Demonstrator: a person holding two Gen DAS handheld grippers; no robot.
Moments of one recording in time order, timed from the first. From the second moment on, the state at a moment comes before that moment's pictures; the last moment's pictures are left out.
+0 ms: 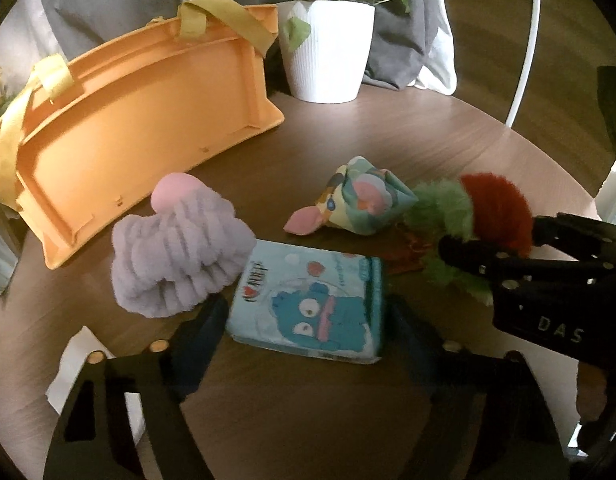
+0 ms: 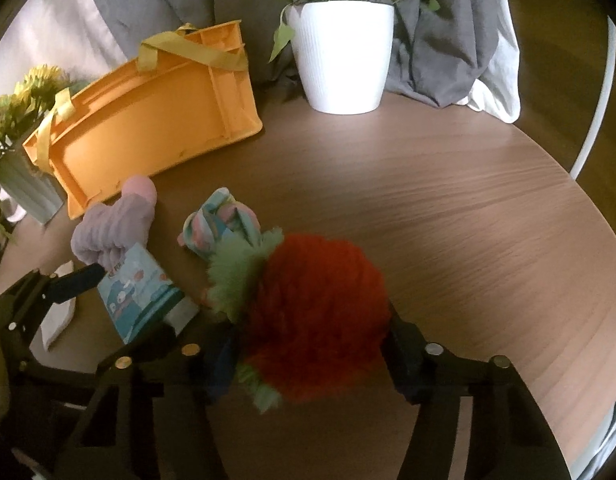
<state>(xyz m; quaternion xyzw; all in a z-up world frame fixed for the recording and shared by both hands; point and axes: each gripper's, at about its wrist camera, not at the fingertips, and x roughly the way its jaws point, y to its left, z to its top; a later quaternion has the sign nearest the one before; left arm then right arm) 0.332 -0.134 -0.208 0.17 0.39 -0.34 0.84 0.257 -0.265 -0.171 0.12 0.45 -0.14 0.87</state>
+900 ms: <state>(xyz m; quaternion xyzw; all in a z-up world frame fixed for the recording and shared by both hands) 0.299 -0.099 -0.138 0.12 0.34 -0.28 0.89 0.236 -0.251 -0.116 0.12 0.39 -0.11 0.91</state>
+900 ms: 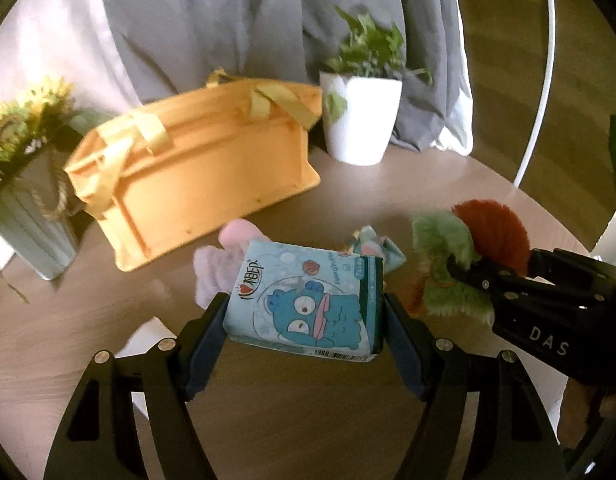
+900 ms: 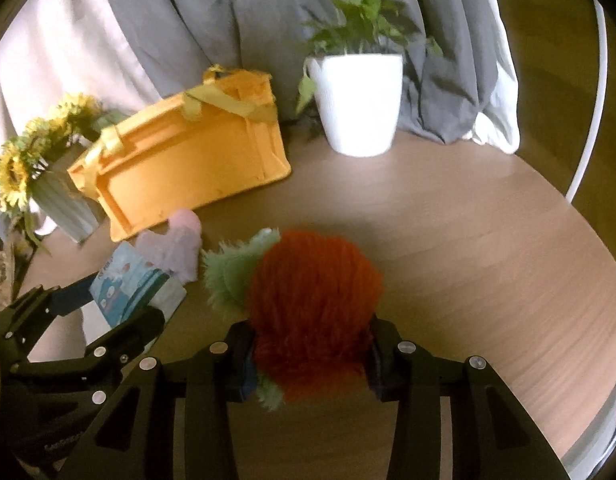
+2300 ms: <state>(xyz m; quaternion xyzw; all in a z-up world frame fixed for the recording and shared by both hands) 0.286 -0.047 0.007 0.04 0.16 -0.13 0.98 0.272 -0.222 0.027 0.08 0.22 0.00 0.97</state>
